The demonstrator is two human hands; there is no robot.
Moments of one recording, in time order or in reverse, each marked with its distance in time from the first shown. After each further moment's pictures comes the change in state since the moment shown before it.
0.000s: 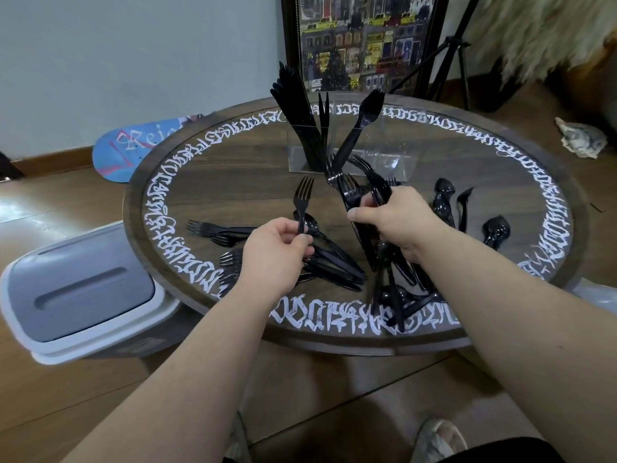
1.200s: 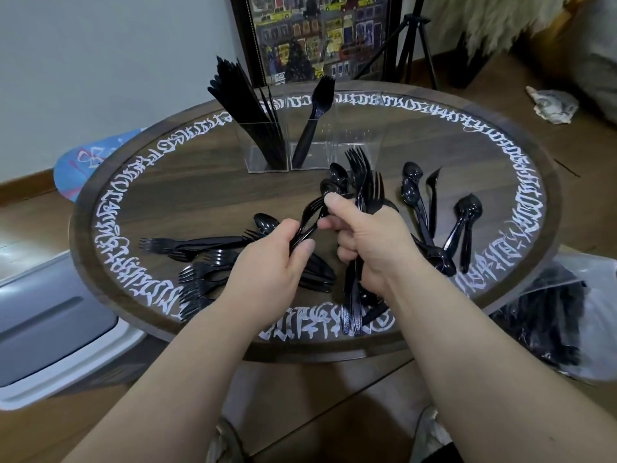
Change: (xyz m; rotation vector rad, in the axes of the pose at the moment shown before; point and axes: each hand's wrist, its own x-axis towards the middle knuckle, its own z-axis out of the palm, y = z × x) left_hand -0.015 0.014 0.024 0.569 -0.204 0.416; right_hand -0.034 0.015 0.006 0.765 0.034 0.143
